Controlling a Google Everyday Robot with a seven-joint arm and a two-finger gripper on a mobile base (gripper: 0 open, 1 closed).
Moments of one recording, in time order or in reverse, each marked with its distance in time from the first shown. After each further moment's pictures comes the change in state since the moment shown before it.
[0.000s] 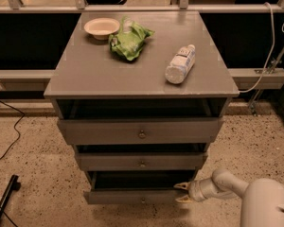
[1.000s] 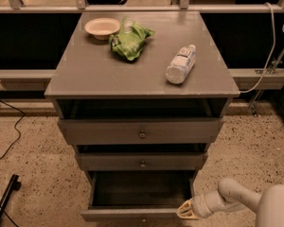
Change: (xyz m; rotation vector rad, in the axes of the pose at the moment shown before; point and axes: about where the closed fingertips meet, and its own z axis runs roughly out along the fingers) arm -0.032 0.074 -0.020 -0.131 -0.111 0.010
